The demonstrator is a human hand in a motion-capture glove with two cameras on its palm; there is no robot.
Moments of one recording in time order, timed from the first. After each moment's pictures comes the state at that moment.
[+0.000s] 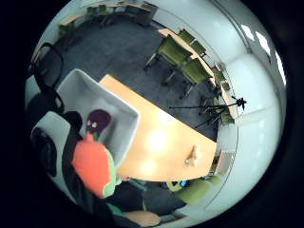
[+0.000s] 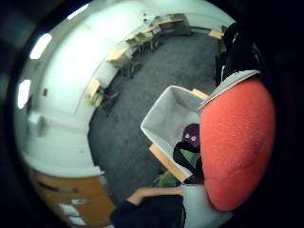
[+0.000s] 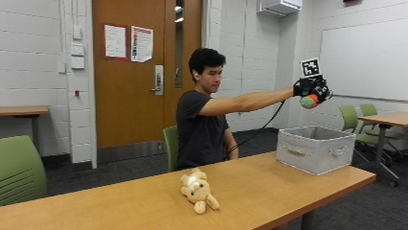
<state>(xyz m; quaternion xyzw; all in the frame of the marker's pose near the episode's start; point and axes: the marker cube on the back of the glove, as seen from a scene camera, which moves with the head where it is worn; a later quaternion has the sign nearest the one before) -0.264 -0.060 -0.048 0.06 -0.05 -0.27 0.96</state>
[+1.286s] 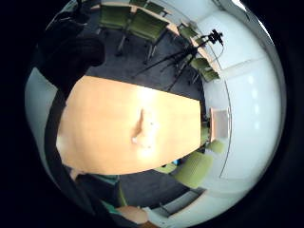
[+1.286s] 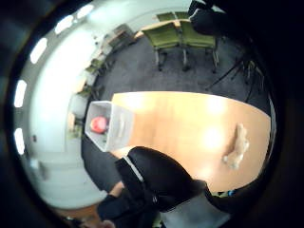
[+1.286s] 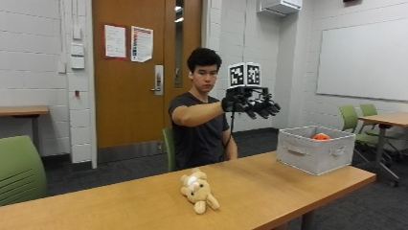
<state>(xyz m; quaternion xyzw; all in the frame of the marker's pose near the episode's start) 0.178 -0.033 -0.005 0.02 0.03 -0.01 1.00</state>
